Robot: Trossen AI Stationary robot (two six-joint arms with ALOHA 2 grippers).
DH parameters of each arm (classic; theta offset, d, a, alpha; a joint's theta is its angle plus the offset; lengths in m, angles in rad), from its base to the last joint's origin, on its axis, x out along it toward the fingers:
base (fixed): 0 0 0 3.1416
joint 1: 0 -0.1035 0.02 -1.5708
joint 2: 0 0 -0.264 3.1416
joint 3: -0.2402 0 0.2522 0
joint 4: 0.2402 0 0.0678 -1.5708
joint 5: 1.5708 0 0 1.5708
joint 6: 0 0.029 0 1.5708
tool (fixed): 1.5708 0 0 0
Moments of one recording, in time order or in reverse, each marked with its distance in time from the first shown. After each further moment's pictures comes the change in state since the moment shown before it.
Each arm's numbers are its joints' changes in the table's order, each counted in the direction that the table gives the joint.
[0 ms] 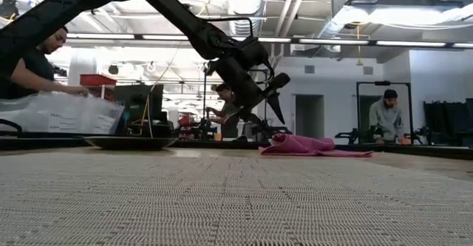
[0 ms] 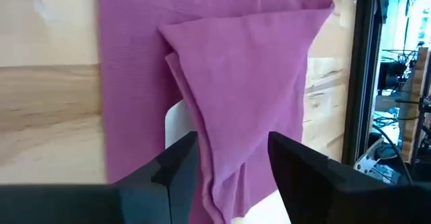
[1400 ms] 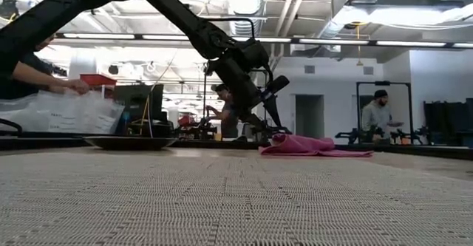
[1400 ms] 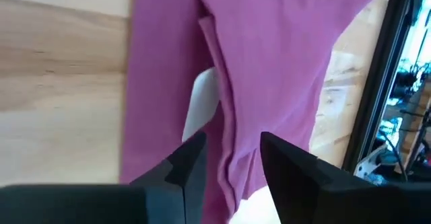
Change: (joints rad) left arm 0.016 0.000 -0.002 0.059 0.021 -0.129; right arm 0.000 0.000 0.000 -0.060 0.000 0.000
